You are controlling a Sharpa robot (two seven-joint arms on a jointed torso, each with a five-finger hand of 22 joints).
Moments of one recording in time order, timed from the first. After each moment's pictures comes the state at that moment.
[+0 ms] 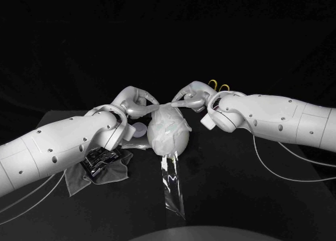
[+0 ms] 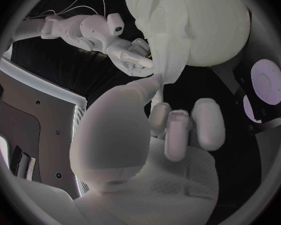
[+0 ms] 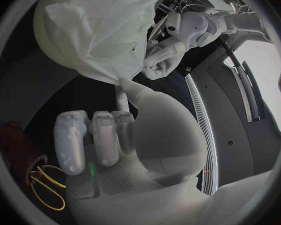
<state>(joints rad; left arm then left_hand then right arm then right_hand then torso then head) 1.25 -0.57 -0.07 1.32 -0.67 -0.48 0.06 1.45 -0.21 0.60 0.11 0.05 1.05 0.07 0.53 0.28 1.34 0.02 1.37 1.18 1.47 -0.05 1.57 1.31 0.09 1.38 0.04 1.42 1.20 1.34 -0.68 -0.19 1.29 -0.61 -0.35 0.08 1.34 -0.05 0.45 0.00 0.05 1.07 0.06 0.44 0.25 1.47 0.00 1.57 1.31 1.46 -0.06 1.57 1.31 0.01 1.46 0.05 1.57 1.31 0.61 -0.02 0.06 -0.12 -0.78</state>
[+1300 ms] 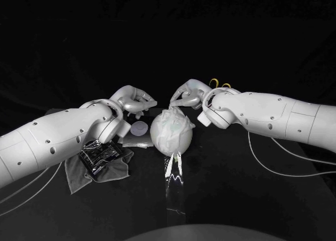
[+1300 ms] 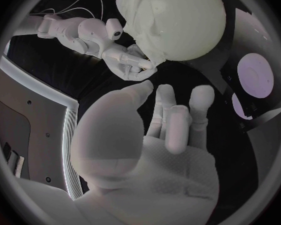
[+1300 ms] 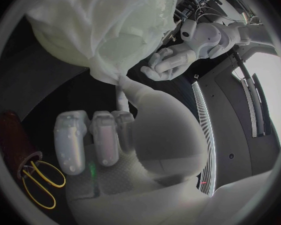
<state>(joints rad) 1.27 -0.58 -0.07 1.27 -0.66 -0.32 -0.02 1.29 -0.23 0.53 0.16 0.05 0.88 0.13 0.47 0.29 0.93 0.06 0.91 0.61 1.37 -0.01 1.43 1.22 0.17 1.05 0.08 1.13 0.68 1.34 -0.61 -0.19 1.23 -0.72 -0.37 -0.02 1.33 -0.05 0.48 -0.02 0.04 1.04 0.07 0.49 0.26 1.47 0.00 1.57 1.31 1.46 -0.06 1.57 1.31 0.01 1.47 0.05 1.56 1.31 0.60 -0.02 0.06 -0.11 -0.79</state>
